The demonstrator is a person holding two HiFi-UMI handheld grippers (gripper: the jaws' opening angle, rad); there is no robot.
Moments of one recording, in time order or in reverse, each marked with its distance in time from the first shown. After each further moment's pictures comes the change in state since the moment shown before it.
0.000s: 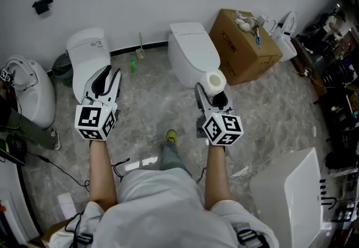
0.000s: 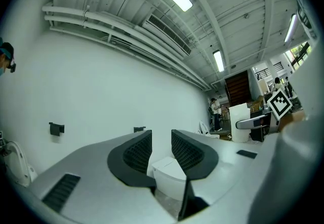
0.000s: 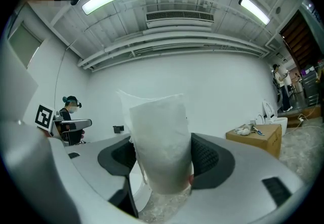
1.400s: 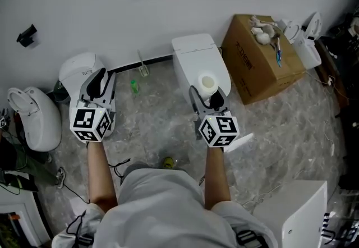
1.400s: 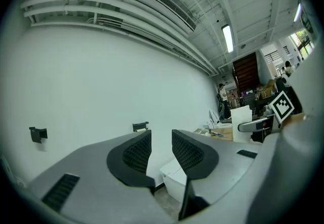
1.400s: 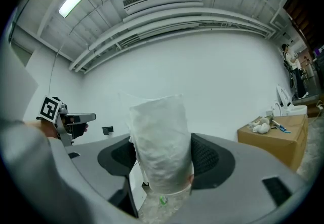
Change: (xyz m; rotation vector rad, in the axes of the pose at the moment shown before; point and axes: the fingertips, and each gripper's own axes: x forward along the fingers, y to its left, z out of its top) left arm 0.386 0.032 -0.038 0.076 0.110 0.061; right arm 0.324 -0.233 -0.003 0.060 0.048 0.104
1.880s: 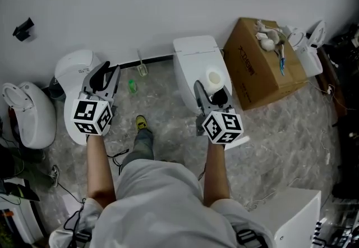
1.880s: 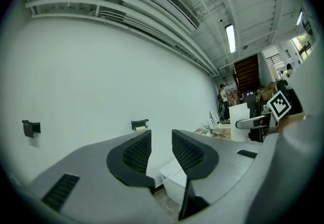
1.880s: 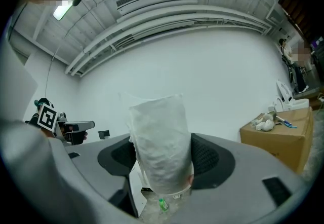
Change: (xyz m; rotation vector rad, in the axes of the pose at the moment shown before) left arm 0.070 0.026 -0.029 -0.033 -0.003 -0.015; right arm 0.071 -0.036 -0.004 0.043 -0.027 -0.001
